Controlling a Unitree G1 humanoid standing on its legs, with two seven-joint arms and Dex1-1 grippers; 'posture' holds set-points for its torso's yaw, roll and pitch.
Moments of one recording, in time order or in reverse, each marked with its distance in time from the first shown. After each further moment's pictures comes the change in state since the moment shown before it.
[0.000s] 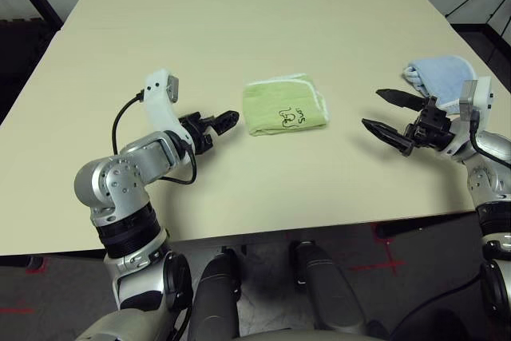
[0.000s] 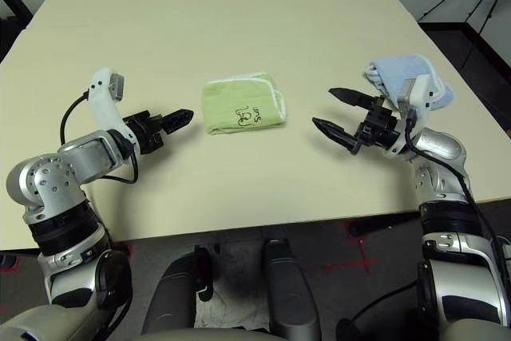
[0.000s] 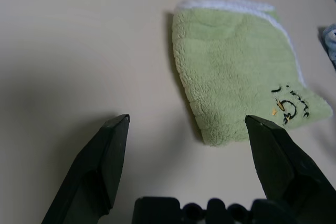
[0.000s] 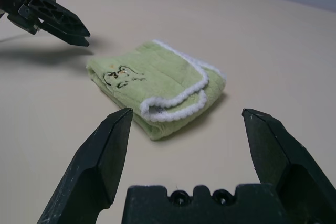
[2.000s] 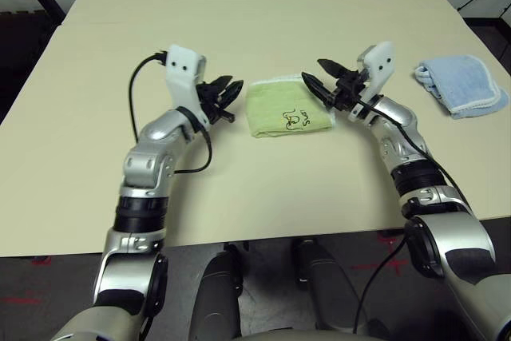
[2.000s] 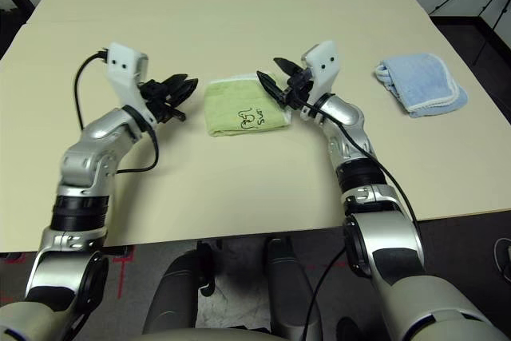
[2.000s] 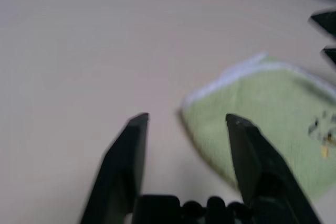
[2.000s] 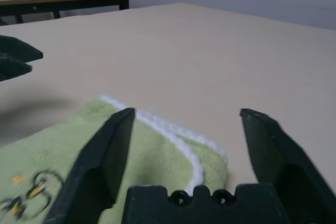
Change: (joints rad) left arm 0.170 0.224 -0.371 0.104 0.250 -0.888 -0.307; right arm -0.208 0.300 0.096 0.088 -0.192 -0.032 -0.471
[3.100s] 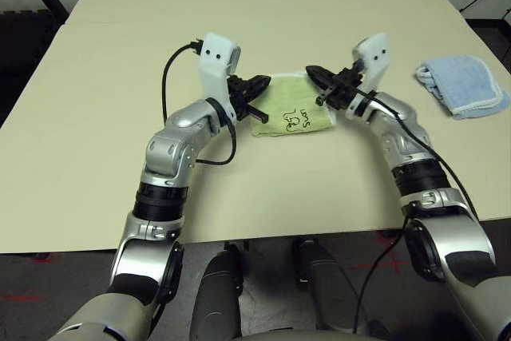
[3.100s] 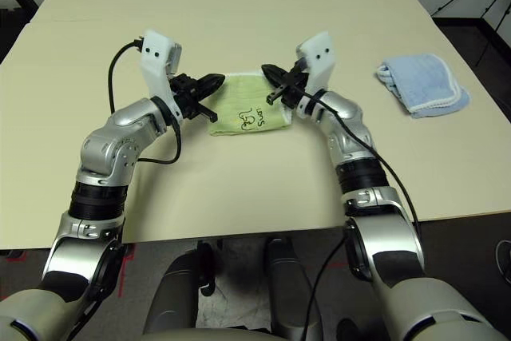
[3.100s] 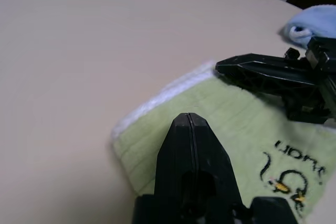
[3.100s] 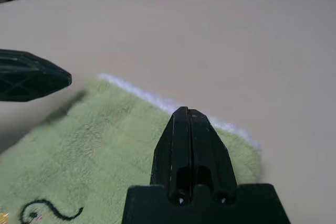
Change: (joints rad) left arm -0.245 -0.123 -0.147 0.300 0.026 -0.067 -0.042; right arm -0.137 0.064 0.069 0.106 -0.082 0.187 -0.133
